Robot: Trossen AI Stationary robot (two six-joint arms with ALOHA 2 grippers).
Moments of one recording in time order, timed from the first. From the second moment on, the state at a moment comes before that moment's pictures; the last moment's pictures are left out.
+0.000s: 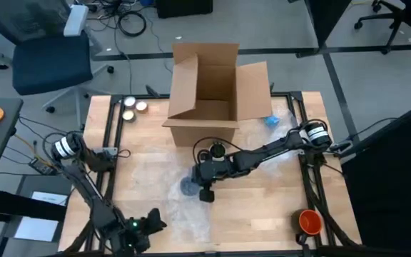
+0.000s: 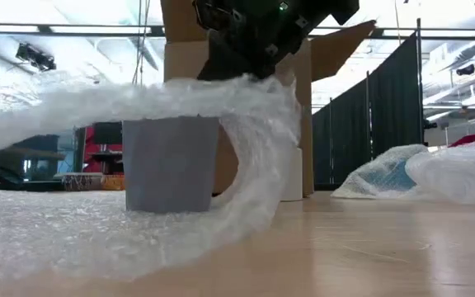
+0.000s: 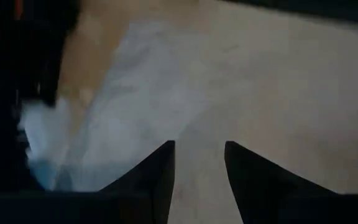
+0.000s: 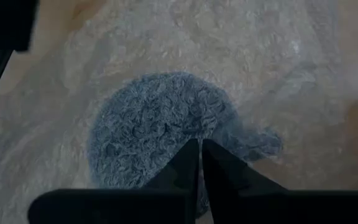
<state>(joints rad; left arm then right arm) -1.07 1.74 0.98 -0.33 -0.74 0.42 0.23 1.93 1.35 -0.11 0.14 0.21</state>
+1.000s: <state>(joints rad) -1.02 1.97 1.07 -0.09 -0.94 0.67 0.23 1.93 1.35 -0.11 0.13 0.21</state>
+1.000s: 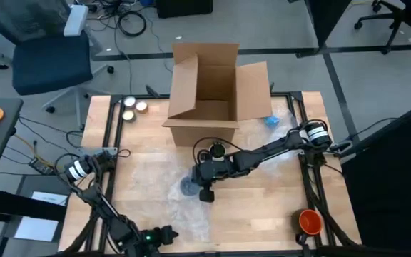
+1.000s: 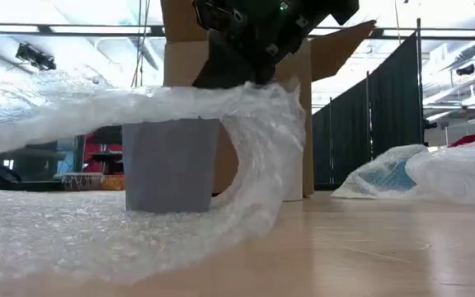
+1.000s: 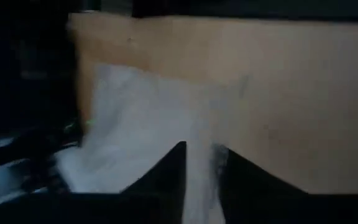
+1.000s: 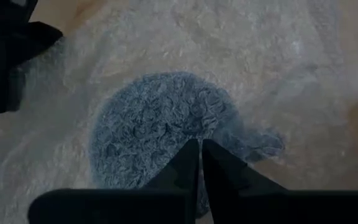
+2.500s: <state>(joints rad) -1.03 1.79 1.08 0.37 -1.35 0.92 0.32 1.83 1.35 -0.08 0.14 0.08</state>
